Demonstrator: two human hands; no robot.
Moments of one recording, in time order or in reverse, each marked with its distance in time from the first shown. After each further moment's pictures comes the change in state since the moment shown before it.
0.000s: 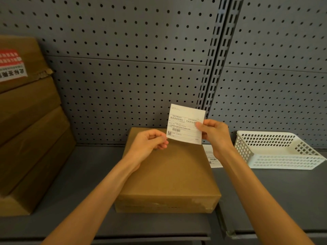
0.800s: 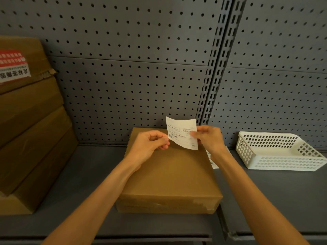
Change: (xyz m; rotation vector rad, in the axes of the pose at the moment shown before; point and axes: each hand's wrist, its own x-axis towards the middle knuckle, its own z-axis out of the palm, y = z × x) left_hand -0.001 -0.001 -0.001 0.028 0.009 0.030; right_hand 0.011 0.023 0.010 -0.253 0.006 0.029
